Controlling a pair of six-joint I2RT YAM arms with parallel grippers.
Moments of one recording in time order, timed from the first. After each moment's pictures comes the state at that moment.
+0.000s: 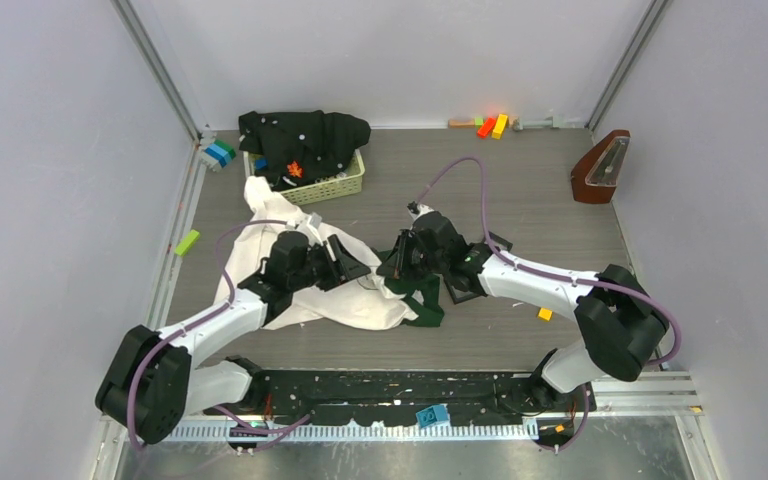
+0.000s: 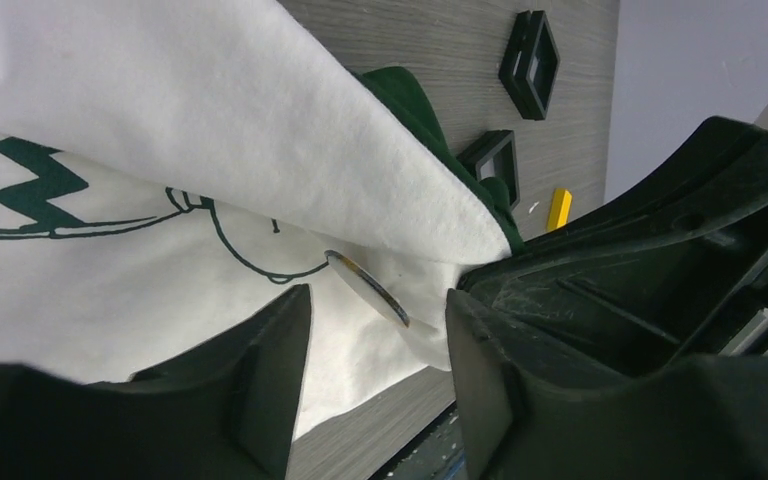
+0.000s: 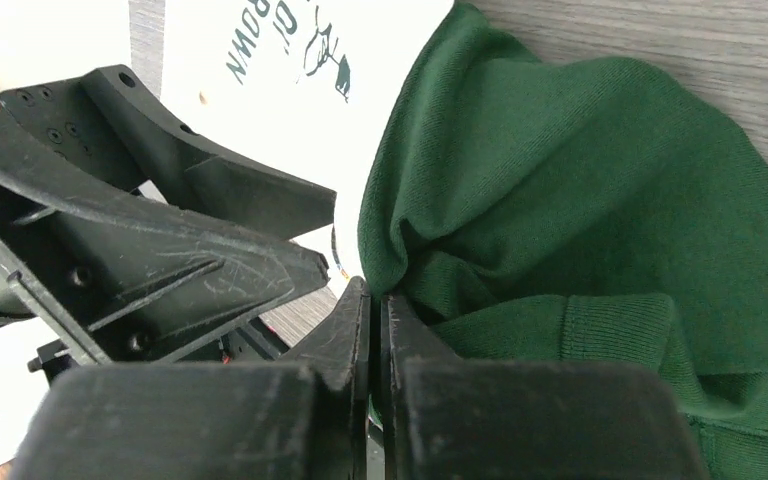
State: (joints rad) left arm -0.49 1.15 0.47 0.15 0.31 -0.89; right arm 0.81 1.48 0.87 -0.02 -0.14 0.86
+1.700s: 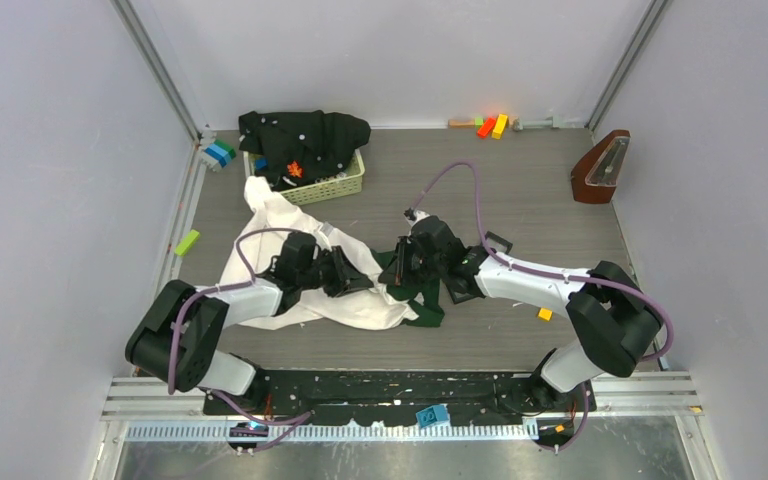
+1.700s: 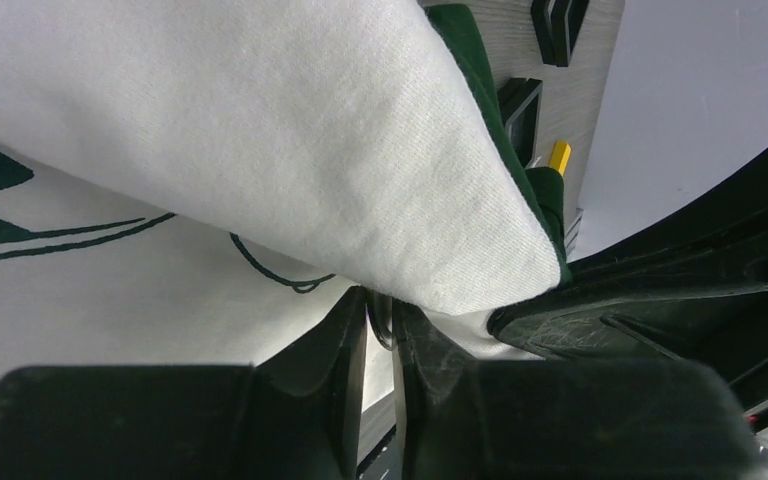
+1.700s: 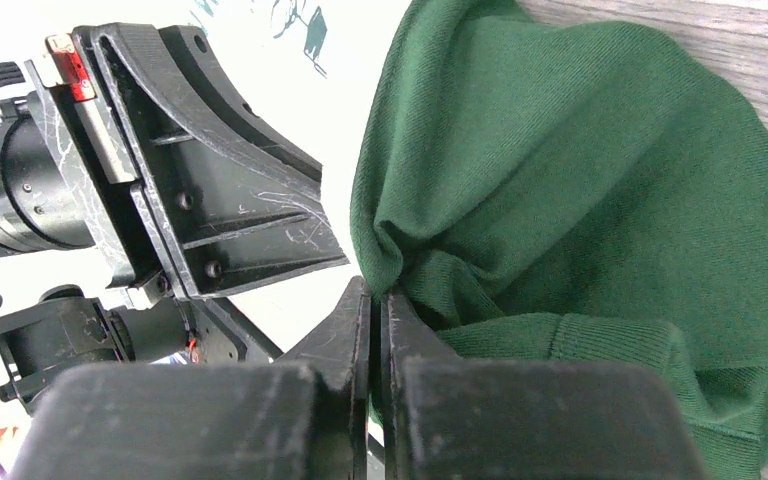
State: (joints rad) left arm -0.45 1.41 0.46 0.32 0.50 -0.93; right arm 0.81 1.51 0.84 -0.01 -0.18 0.81
